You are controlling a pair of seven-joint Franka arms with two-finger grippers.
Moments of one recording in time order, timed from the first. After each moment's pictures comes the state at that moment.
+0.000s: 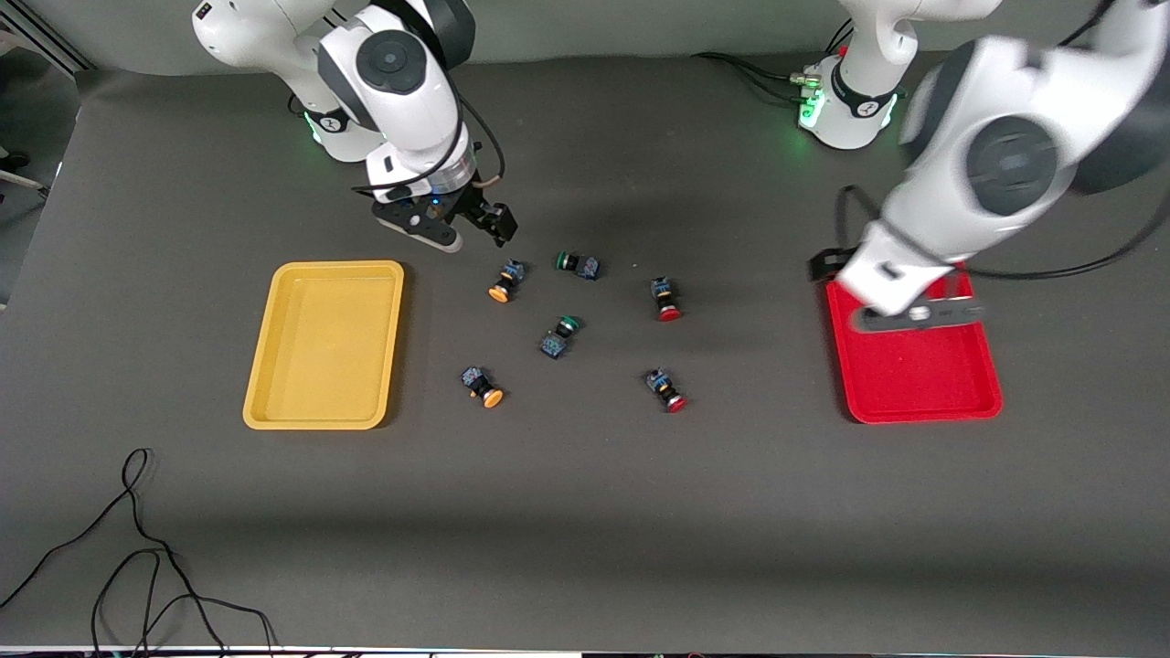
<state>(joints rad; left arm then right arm) -0.25 0.16 -0.16 -1.72 0.04 1.67 -0.50 0.79 -0.03 -0.07 -2.18 0.01 2.14 1.19</state>
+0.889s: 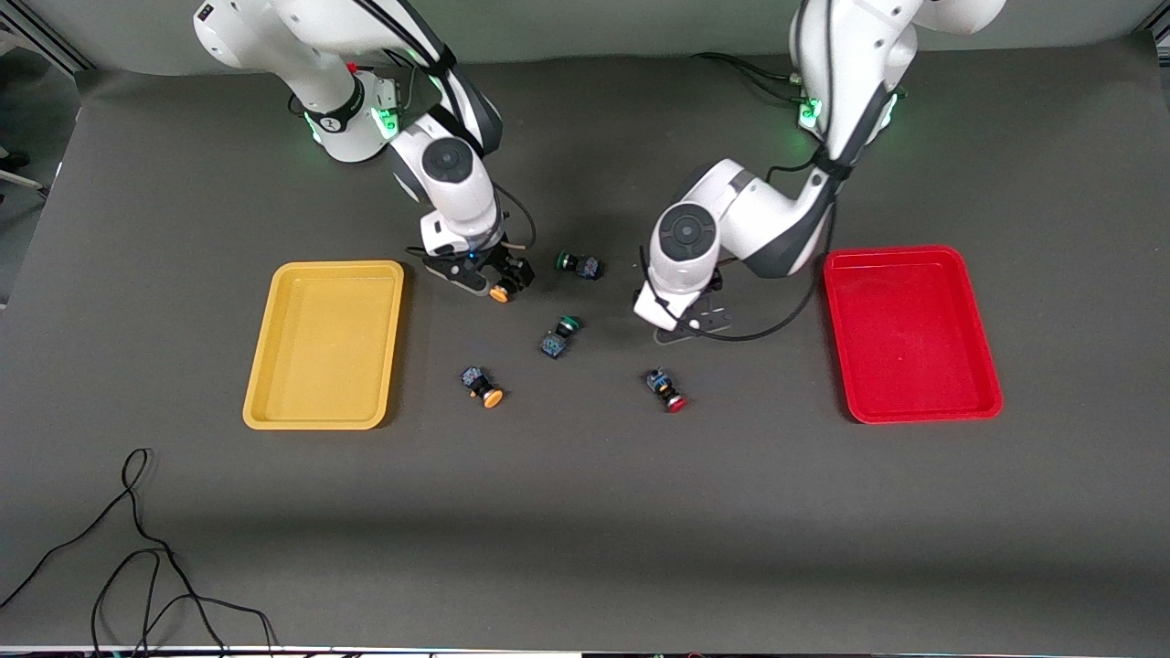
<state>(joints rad) -0.56 0.49 -0.17 -1.96 0.02 2.31 -1.00 0.83 0.33 -0.08 -2.41 0.01 2.76 1.26</state>
